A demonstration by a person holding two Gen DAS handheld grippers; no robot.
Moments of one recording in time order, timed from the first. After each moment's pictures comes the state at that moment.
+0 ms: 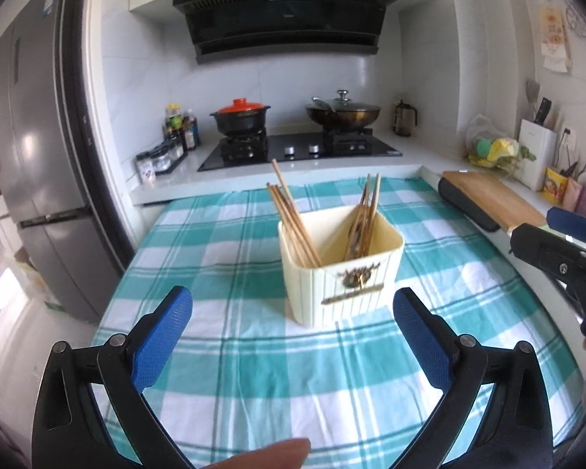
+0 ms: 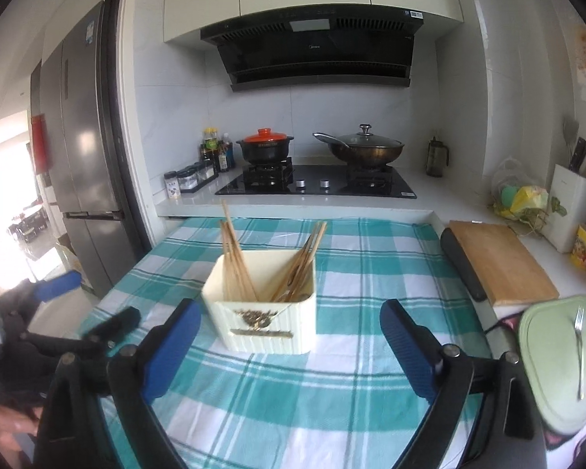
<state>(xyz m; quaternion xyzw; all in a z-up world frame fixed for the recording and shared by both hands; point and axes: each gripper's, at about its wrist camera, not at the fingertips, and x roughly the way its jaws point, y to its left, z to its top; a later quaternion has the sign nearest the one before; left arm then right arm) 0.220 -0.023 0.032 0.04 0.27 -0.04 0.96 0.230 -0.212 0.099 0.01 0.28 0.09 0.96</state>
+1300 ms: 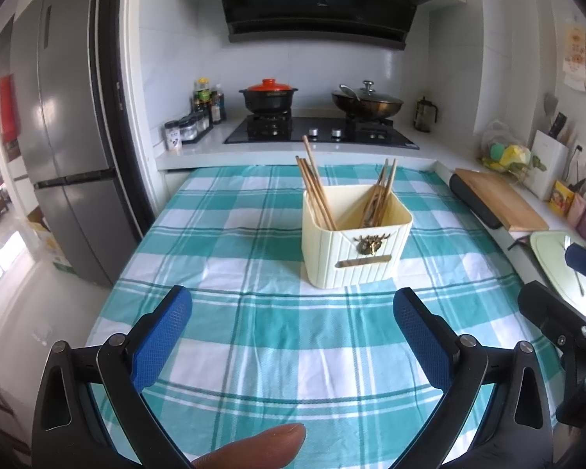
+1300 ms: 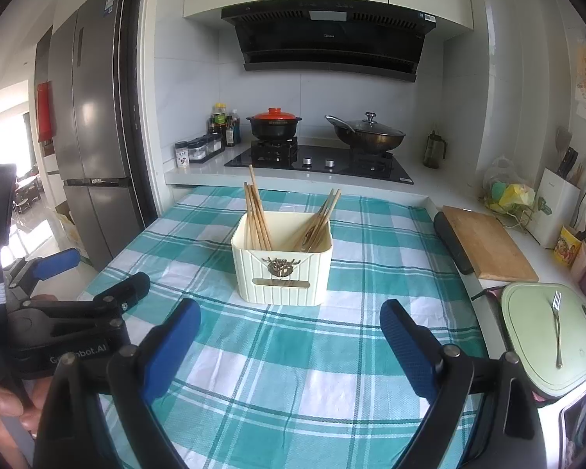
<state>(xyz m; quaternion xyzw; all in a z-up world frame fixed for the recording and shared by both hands) 0.175 0.001 0.034 0.00 0.30 -0.01 0.95 0.164 -0.176 0.102 -0.04 0.31 0.07 0.95</state>
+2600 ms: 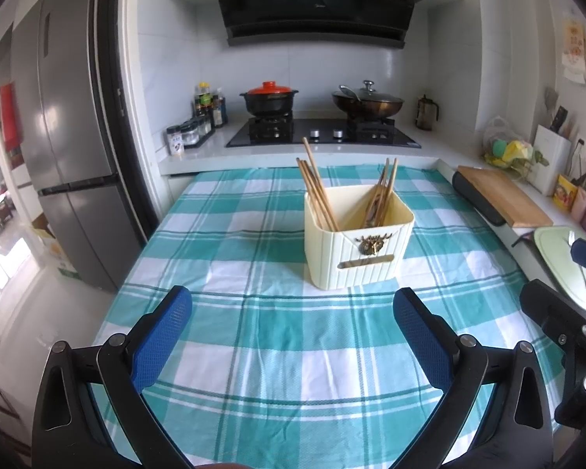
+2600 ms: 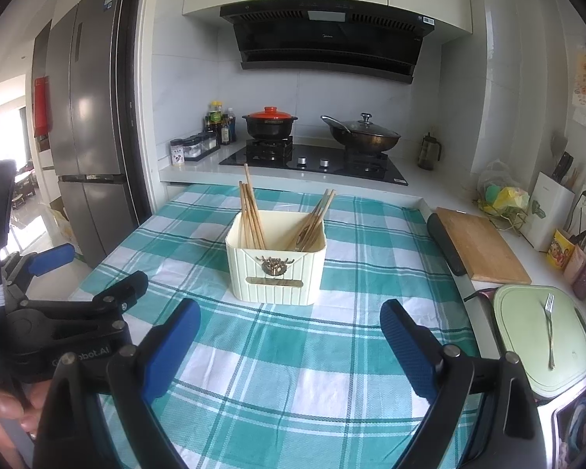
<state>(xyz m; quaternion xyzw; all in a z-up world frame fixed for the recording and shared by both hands) 0.172 0.000 0.034 0.01 0.29 0.00 0.96 0.160 -0.176 0.105 -0.05 0.31 0.06 0.95</state>
